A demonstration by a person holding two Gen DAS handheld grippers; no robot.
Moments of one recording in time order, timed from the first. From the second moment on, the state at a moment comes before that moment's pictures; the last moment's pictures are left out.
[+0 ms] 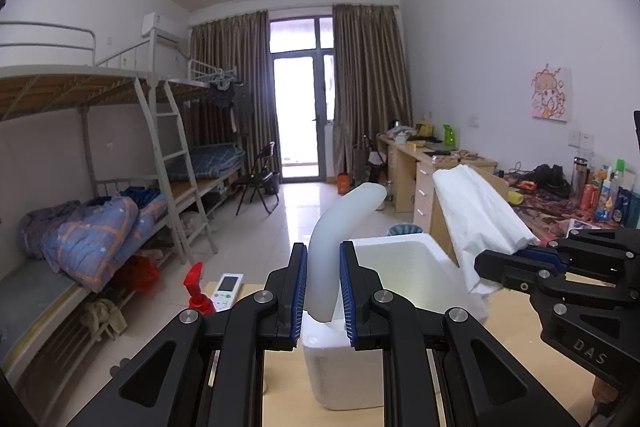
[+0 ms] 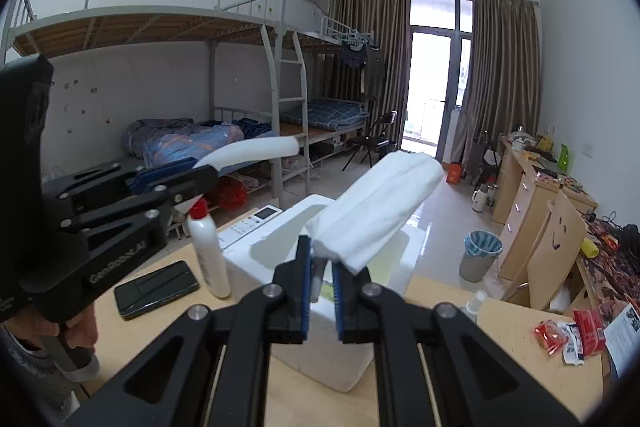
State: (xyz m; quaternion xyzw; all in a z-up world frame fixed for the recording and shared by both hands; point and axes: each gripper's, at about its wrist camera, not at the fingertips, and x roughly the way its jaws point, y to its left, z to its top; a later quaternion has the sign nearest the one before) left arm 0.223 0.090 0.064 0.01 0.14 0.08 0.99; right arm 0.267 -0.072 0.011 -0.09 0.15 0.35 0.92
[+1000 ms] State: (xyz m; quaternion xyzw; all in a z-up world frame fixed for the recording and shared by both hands) left arm 0.241 0.121 0.063 0.00 0.15 0.11 0.98; right arm 0.343 -0.022 -0.015 -0.11 0.23 0.37 0.89
